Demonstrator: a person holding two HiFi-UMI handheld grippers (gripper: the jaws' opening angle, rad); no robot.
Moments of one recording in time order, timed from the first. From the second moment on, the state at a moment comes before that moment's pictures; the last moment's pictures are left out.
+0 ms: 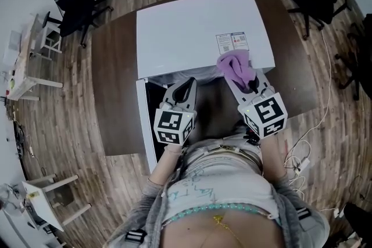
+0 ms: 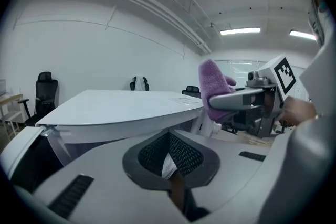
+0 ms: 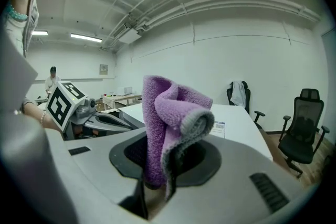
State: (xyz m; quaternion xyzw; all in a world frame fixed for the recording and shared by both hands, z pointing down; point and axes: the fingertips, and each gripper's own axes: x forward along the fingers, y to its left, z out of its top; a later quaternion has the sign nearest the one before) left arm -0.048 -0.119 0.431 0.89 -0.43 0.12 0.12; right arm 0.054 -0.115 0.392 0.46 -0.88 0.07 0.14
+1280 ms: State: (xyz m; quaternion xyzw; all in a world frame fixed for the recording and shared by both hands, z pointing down) left arm -0.068 -0.141 0.549 0.84 -0.45 0.19 0.22; right arm 0.047 -0.125 0.405 0.48 -0.86 0.08 0.17
